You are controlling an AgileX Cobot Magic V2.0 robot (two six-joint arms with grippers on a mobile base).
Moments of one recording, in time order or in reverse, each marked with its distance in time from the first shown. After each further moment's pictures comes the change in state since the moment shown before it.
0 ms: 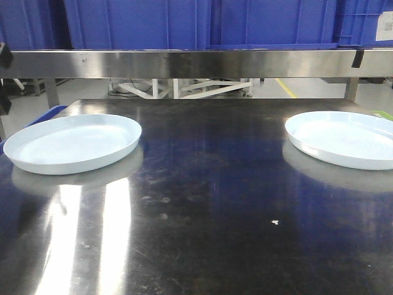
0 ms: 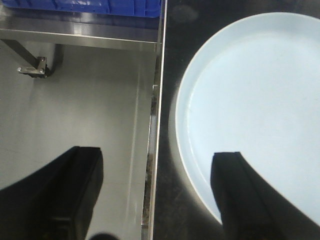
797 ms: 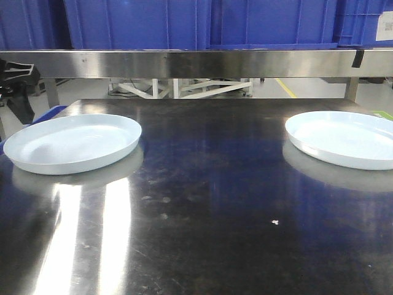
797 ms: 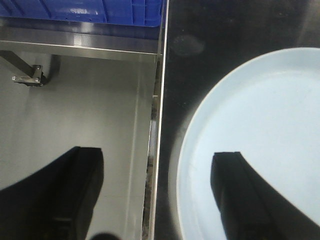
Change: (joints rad) left arm 0.000 0.179 -0.124 0.000 -0.054 0.000; right arm 0.000 0.000 0.000 0.000 0.000 0.000
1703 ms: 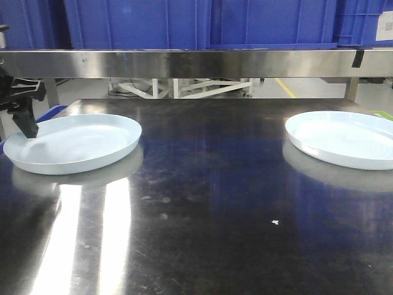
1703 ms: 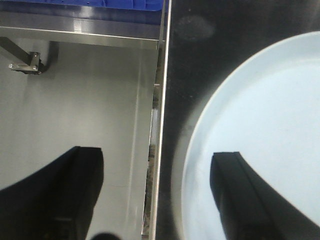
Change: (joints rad) left arm -0.004 0.057 -0.008 0.000 -0.003 0.000; right arm 0.000 0.000 0.000 0.000 0.000 0.000
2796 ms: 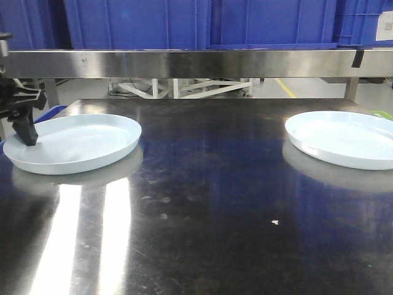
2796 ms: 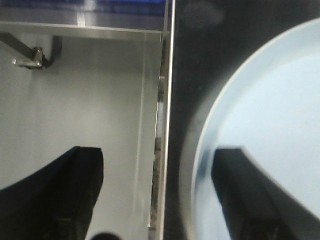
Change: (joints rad) left arm 0.000 0.033 -0.004 0.020 0.003 -0.002; right arm 0.000 0.000 0.000 0.000 0.000 0.000
